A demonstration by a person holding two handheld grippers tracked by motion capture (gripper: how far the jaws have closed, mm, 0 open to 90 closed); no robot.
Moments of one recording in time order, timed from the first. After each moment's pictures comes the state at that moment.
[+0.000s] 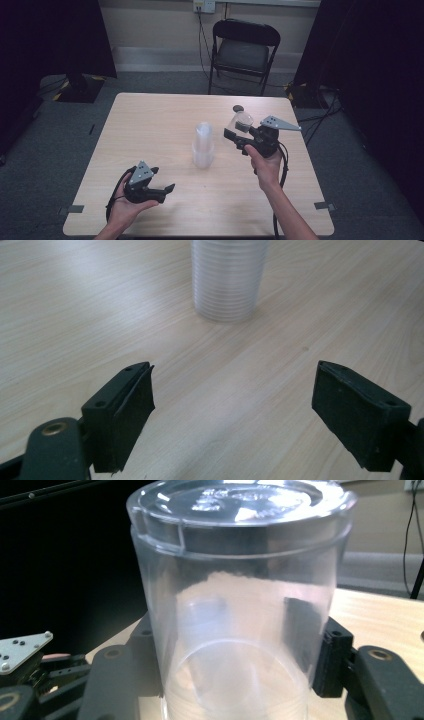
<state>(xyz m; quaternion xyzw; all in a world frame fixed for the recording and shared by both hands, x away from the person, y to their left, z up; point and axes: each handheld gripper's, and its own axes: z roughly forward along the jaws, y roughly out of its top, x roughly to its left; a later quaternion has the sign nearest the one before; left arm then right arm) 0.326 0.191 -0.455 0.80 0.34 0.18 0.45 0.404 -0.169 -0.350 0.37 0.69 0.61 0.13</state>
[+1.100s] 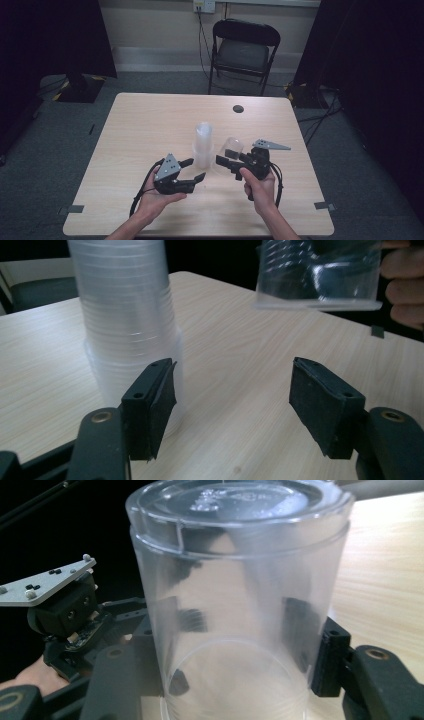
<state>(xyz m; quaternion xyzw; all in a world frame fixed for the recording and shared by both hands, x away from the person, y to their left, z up) 0.341 0.116 -0.441 0.76 0.28 0.17 0.56 0.372 -0.157 -0.400 0.40 0.69 0.60 0.00</state>
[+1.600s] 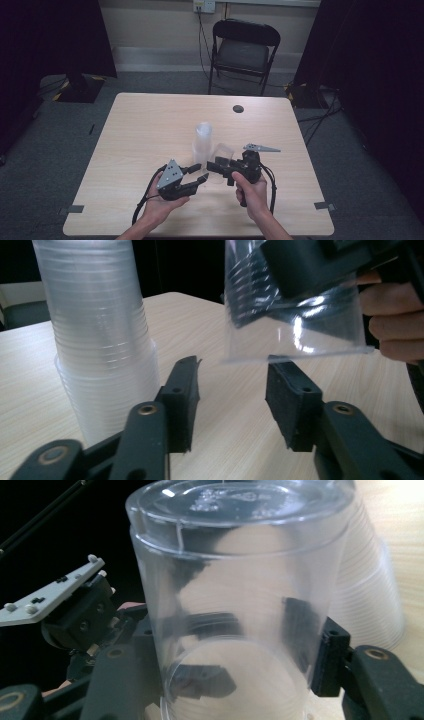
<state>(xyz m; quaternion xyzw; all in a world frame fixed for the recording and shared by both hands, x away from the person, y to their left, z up) 0.327 0.109 -0.447 0.74 0.26 0.19 0.59 0.366 -0.137 -0.407 0.41 0.69 0.59 -0.07</state>
